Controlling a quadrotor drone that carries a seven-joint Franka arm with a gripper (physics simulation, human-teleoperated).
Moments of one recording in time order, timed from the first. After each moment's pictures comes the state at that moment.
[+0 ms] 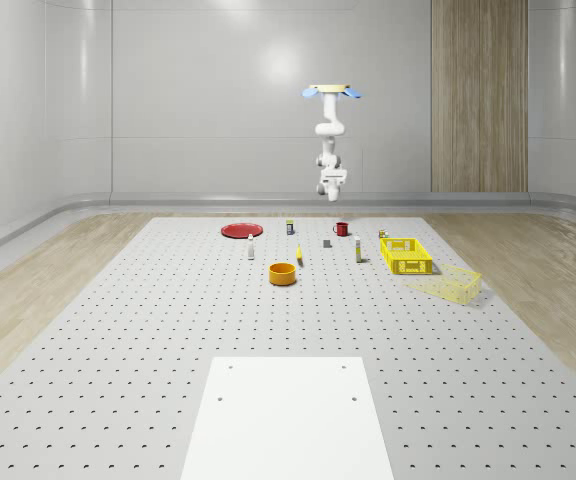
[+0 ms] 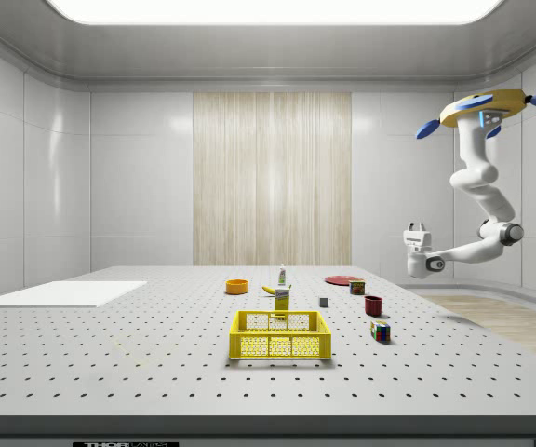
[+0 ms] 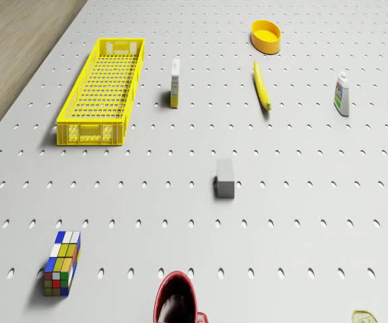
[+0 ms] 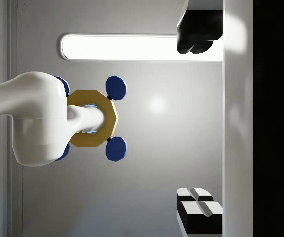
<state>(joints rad) -0.01 -0.70 0.00 -2.05 0.00 1.36 0.78</state>
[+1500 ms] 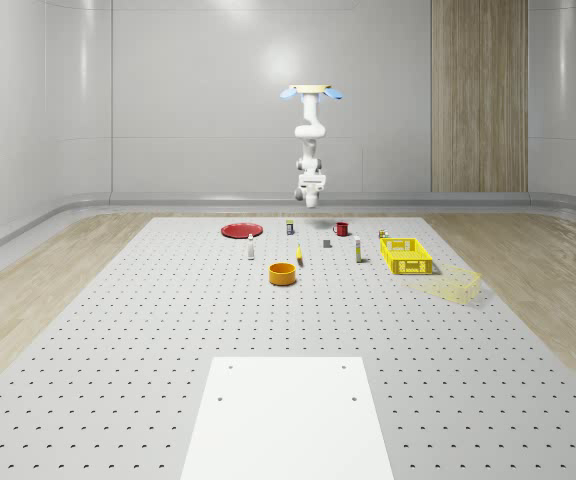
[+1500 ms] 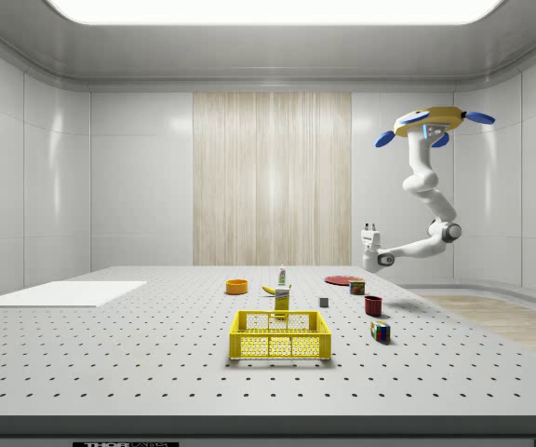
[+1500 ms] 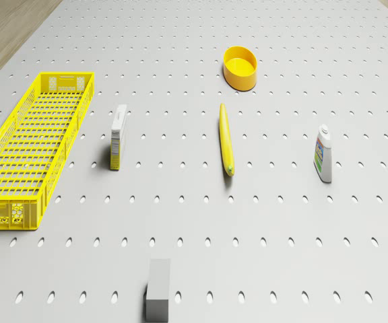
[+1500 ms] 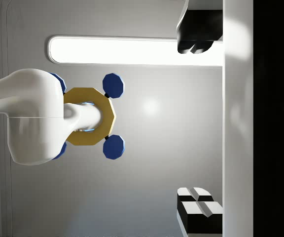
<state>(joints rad) -0.01 -0.72 0.02 -2.05 -0.01 1.38 0.78</state>
